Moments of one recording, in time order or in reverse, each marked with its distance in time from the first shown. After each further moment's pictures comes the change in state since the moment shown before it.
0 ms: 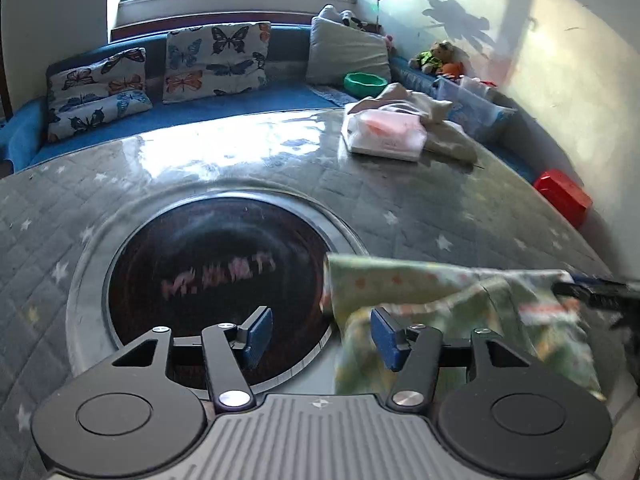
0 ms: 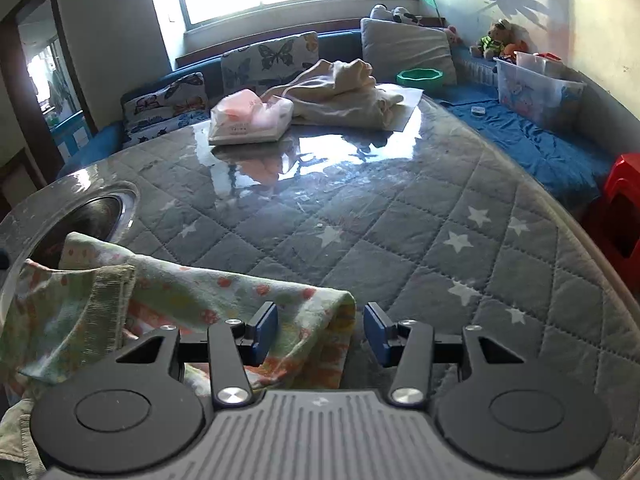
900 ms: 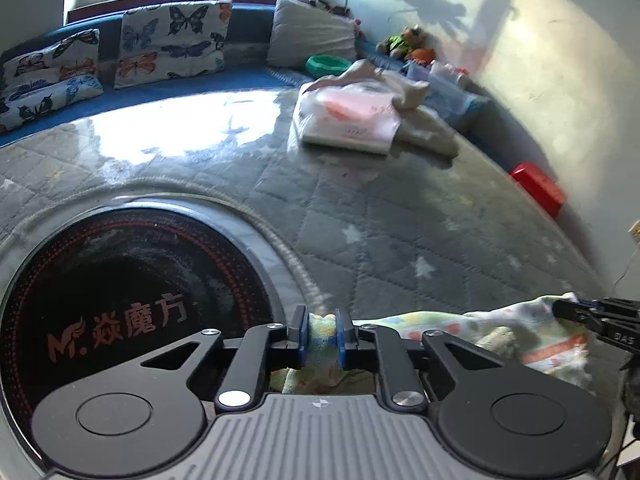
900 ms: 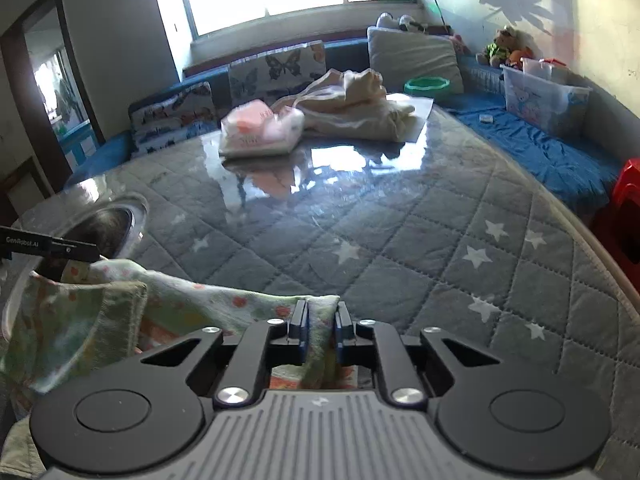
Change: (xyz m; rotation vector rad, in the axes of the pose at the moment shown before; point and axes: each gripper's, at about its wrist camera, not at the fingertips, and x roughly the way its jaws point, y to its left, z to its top) left arm 0.080 -0.021 0.026 0.001 0.029 -0.147; right arm 0.000 0.008 0.005 0.004 -0.043 0.028
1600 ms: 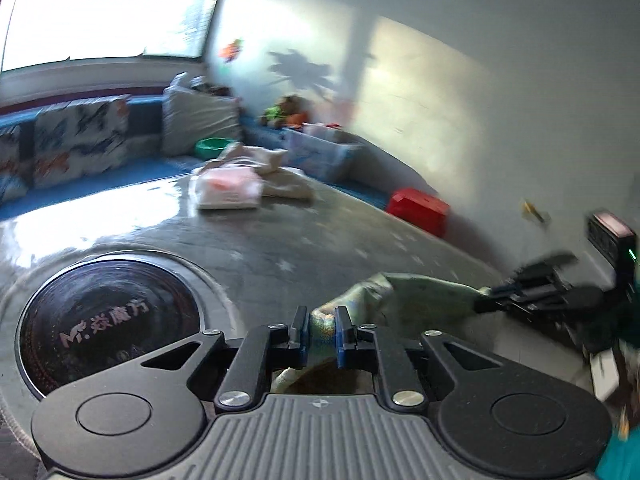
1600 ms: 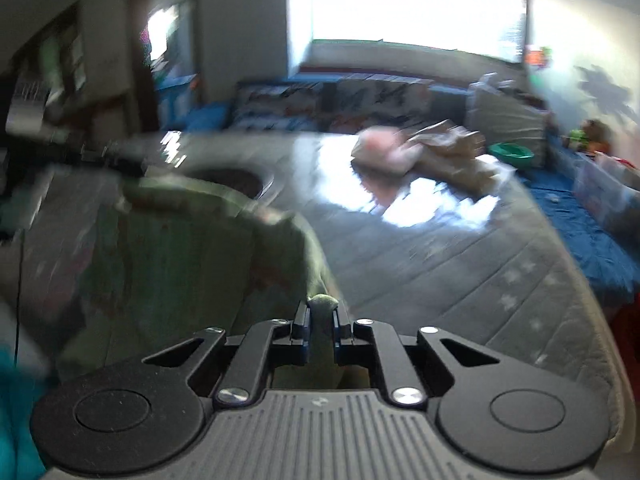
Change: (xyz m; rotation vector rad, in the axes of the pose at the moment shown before) left arm -0.151 -0.026 -0.091 0.276 -0.215 -0.278; right arm -0.117 0.063 -0.057 -0.355 -0.031 0.152
